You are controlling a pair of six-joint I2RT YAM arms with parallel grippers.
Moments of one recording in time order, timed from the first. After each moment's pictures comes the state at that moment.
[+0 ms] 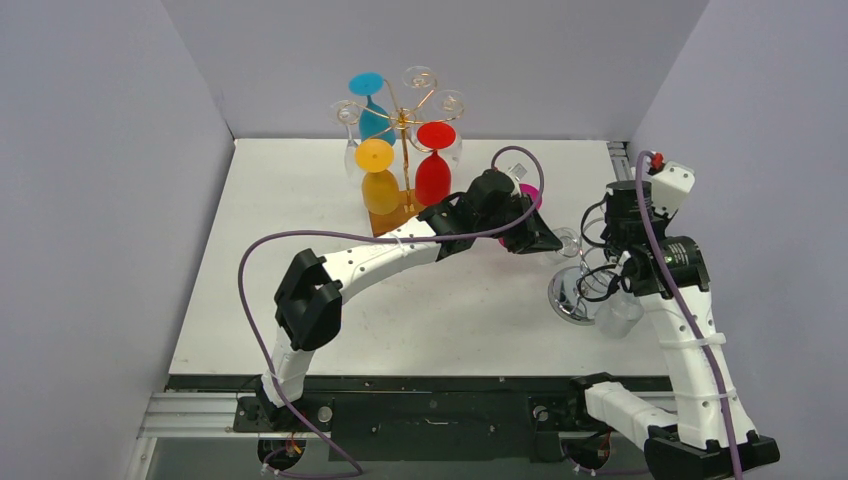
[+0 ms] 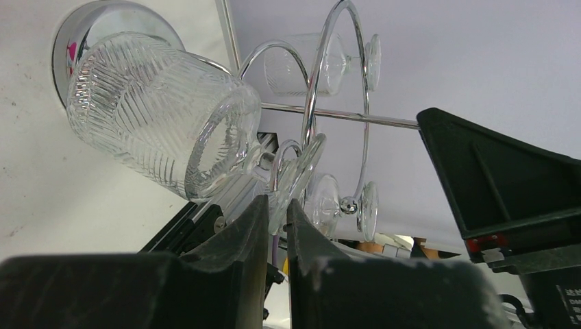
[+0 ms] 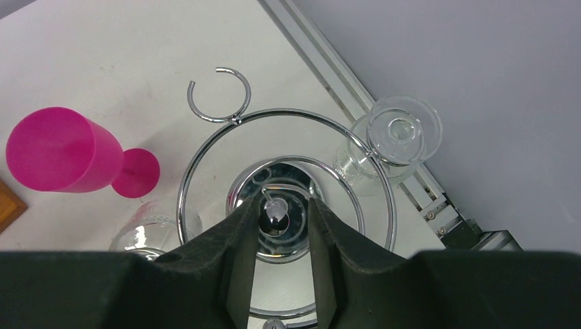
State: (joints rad) left arm -0.98 2.04 1.85 -0.20 0.32 -1.25; right arm 0.20 1.02 1.36 -1.05 0.68 0.47
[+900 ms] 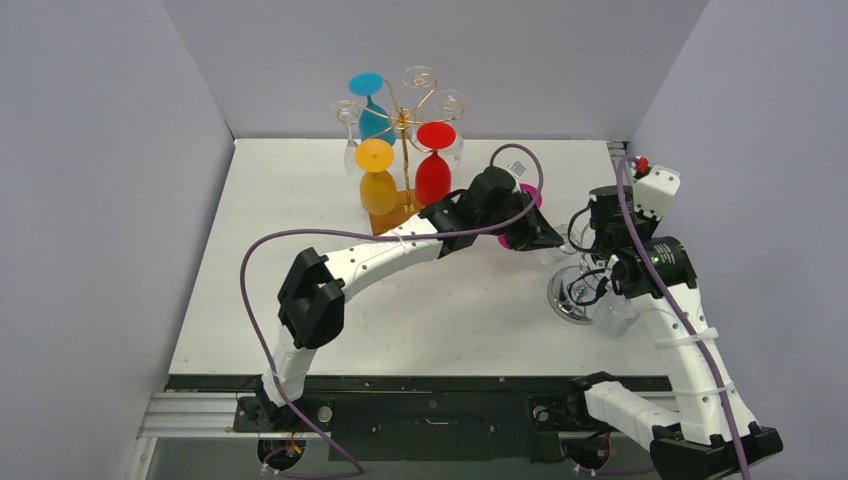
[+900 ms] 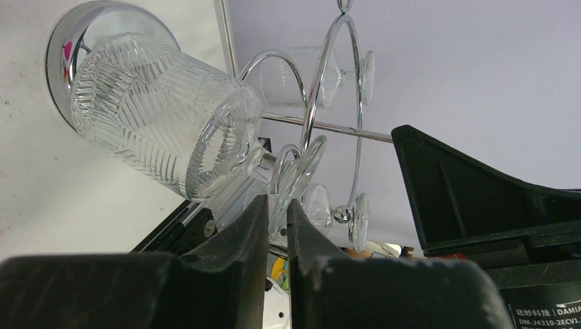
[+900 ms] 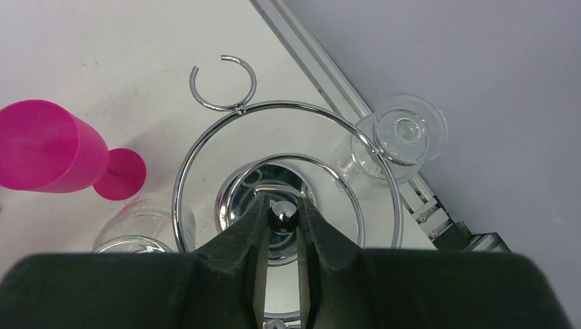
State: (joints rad) left arm -0.98 2.05 1.88 -0.23 0.31 -1.29; right arm 0.27 1.02 1.29 -1.03 0.77 0.48
